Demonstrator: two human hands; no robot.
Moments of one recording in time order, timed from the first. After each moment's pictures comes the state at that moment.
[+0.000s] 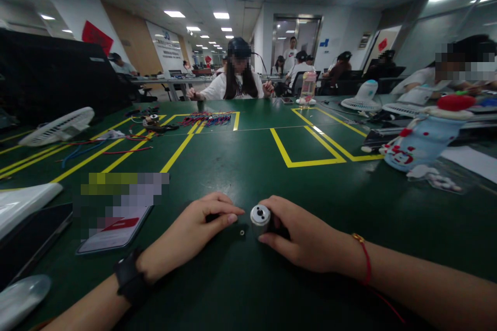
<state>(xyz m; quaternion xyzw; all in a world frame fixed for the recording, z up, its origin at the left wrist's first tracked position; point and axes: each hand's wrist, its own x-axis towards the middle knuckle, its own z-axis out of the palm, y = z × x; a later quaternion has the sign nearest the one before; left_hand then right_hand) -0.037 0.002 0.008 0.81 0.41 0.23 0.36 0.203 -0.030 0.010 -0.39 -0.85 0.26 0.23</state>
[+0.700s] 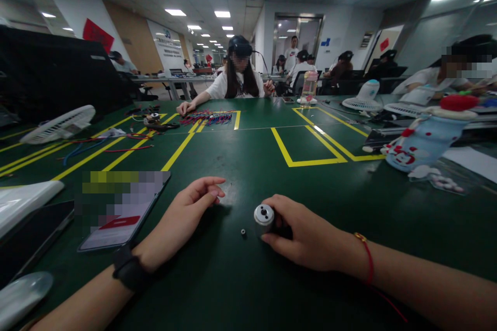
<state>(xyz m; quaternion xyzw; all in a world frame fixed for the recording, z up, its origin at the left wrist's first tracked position) -0.044 0.009 0.004 0.64 0.51 0.37 0.44 0.205 -0.030 0.012 -0.39 -0.84 0.28 0.24</state>
